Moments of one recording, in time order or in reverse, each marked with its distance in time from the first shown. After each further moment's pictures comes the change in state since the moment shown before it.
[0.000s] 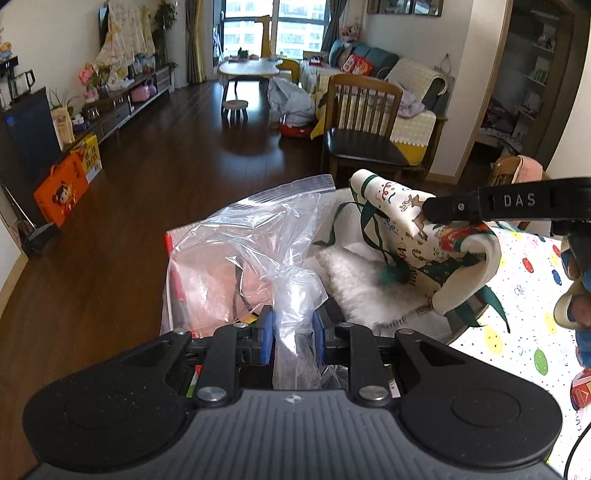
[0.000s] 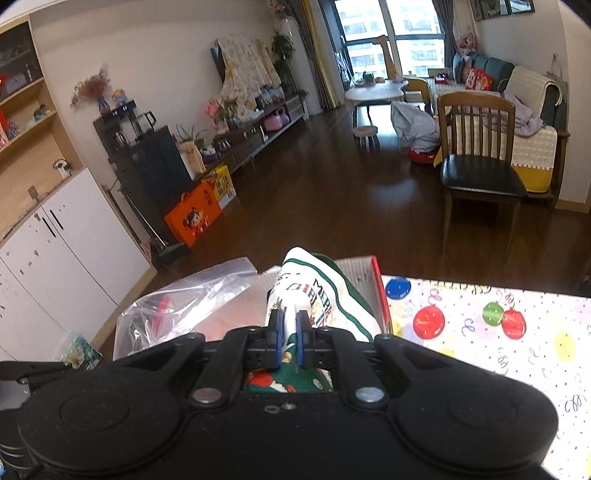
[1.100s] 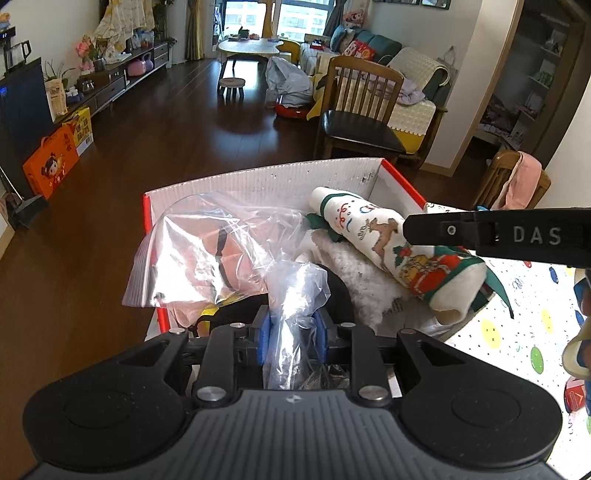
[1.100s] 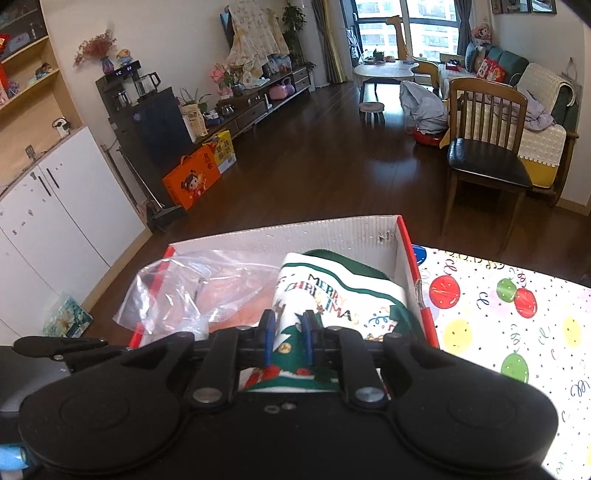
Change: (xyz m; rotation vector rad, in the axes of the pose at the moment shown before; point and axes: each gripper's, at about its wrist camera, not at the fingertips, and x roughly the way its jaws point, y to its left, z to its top) left arm 0.024 0.004 -0.015 -0.043 0.049 -0.044; right arm 0.011 0.030 -0.009 -0.066 0.107 -0.026
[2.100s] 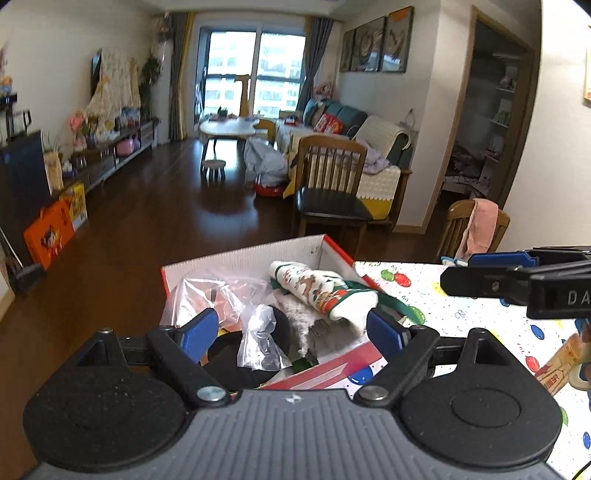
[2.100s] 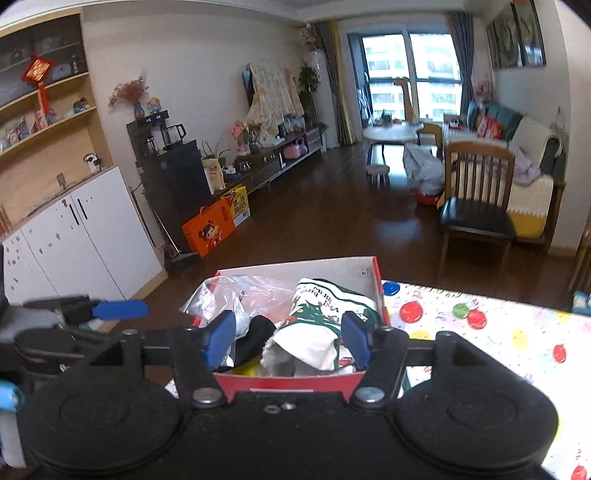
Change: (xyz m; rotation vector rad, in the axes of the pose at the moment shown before) left arm -0.129 -0.037 -0.032 0.079 -0.277 -0.040; right arm -0.131 0.005 -0.047 -0.056 -0.209 0.022
